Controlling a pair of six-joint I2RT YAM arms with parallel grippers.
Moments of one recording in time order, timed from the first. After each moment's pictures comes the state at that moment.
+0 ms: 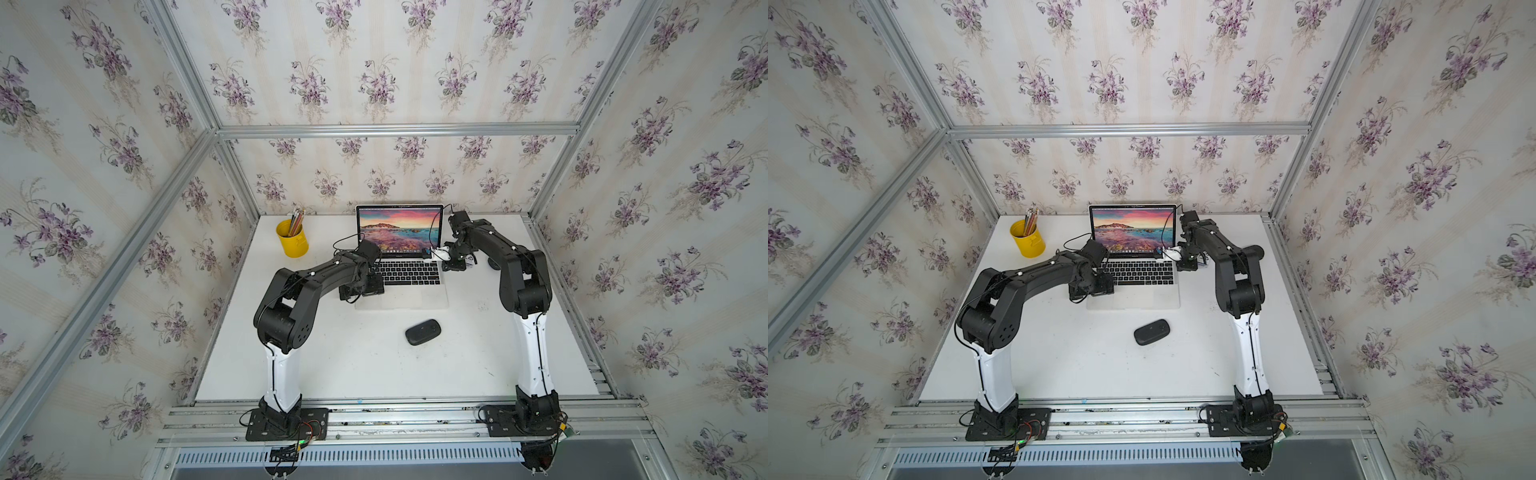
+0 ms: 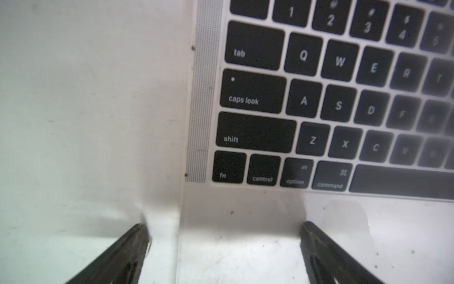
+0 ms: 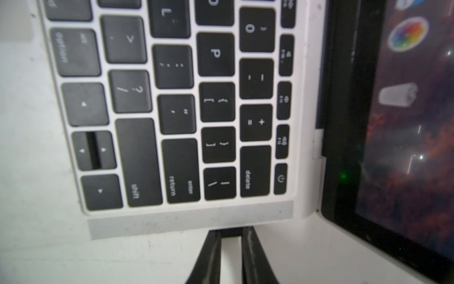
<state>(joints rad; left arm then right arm) -0.45 2.02 1.35 -0.69 -0.07 -0.60 0.24 2.38 1.90 -0.94 -0.20 -1.34</state>
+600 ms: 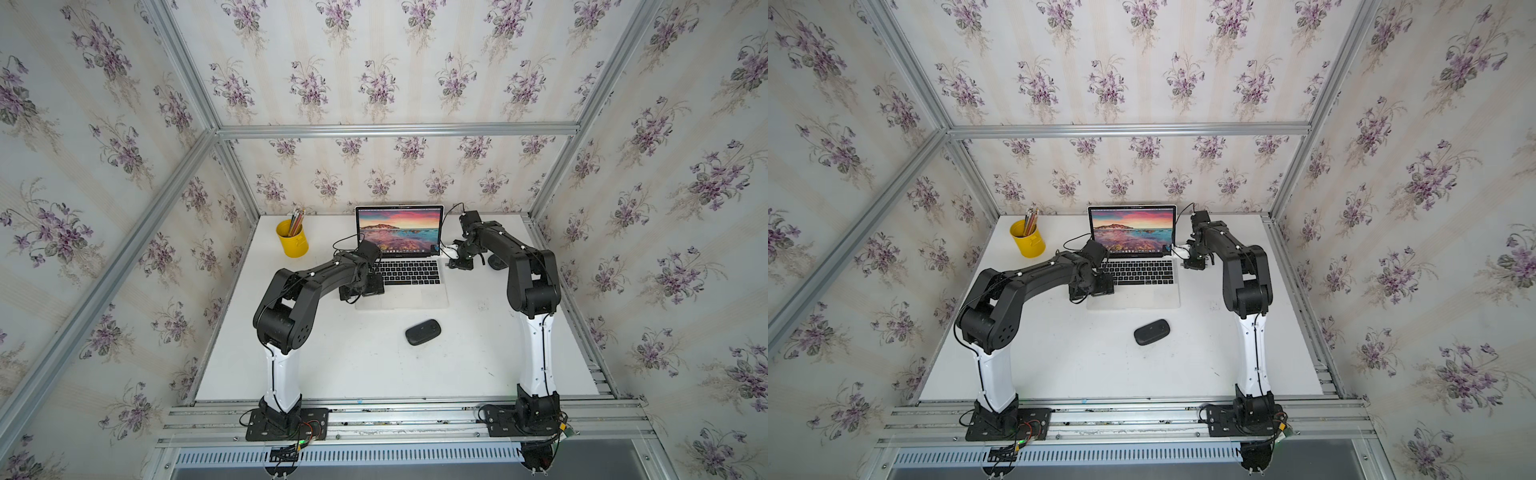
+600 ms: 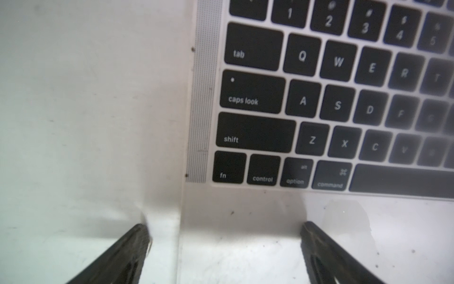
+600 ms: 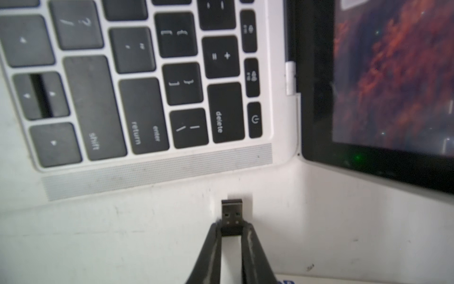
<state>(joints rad) -0.45 2.00 1.33 -0.67 -0.08 -0.60 0.19 2.32 1.81 -0.84 -0.20 -1.33</state>
